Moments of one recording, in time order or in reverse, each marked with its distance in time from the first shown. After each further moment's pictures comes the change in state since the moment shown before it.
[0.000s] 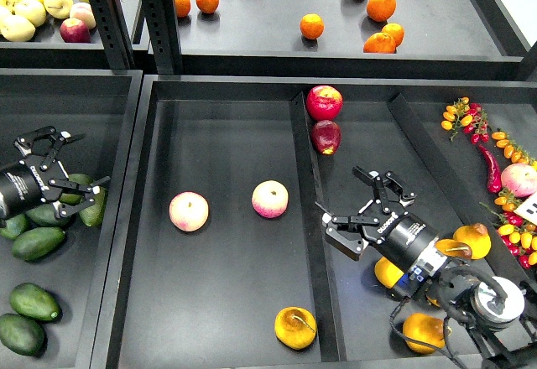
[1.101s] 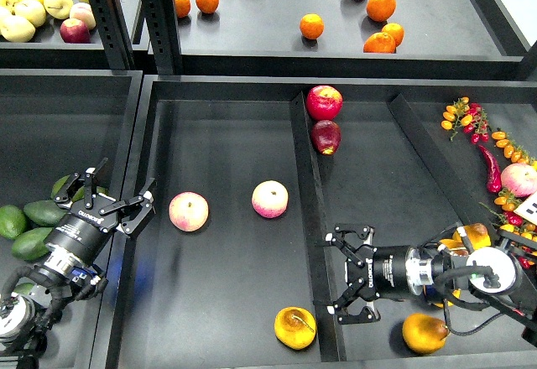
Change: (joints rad) left arm 0.192 -0.356 -0.315 -0.147 -0.048 0.000 0.000; right arm 0.468 -0.172 -0.808 -0.026 -0.138 -0.010 -0.003
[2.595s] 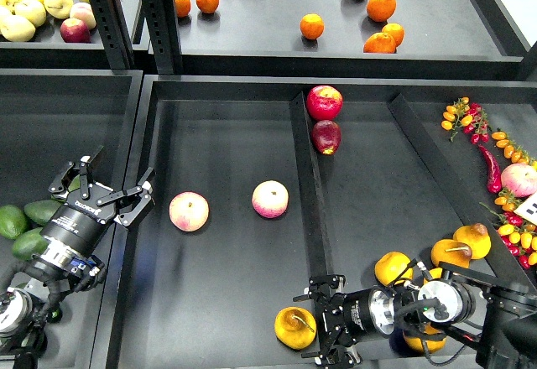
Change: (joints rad) left arm 0.014 0.000 0.003 -0.082 0.007 0.000 0.000; right arm -0.009 0.214 -0.078 -0.259 -0.016 -0.004 0.000
